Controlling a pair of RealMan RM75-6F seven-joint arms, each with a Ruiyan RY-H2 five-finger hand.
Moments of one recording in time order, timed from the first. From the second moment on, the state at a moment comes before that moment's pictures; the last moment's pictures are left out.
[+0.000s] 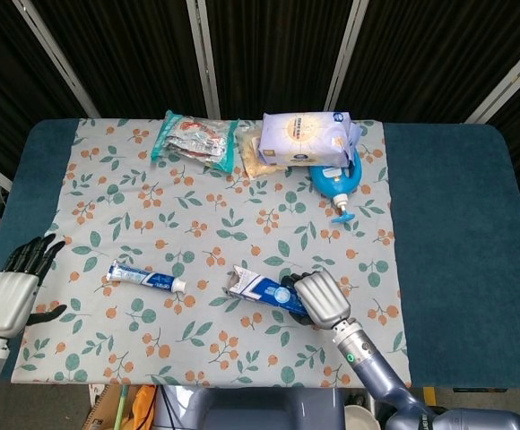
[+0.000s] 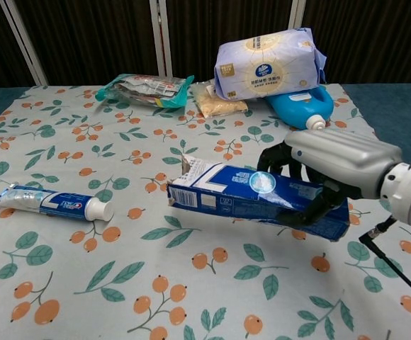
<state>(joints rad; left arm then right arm) -0.21 -1.11 -0.07 -1.72 1.51 1.36 0.16 0.57 -1.53 0.11 -1.81 -1.26 1.08 -0.51</state>
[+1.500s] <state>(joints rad) -0.62 -1.40 -0.05 -1.62 0.99 0.97 0.64 0.53 -1.44 0.11 -1.83 -1.32 1.14 -0.36</state>
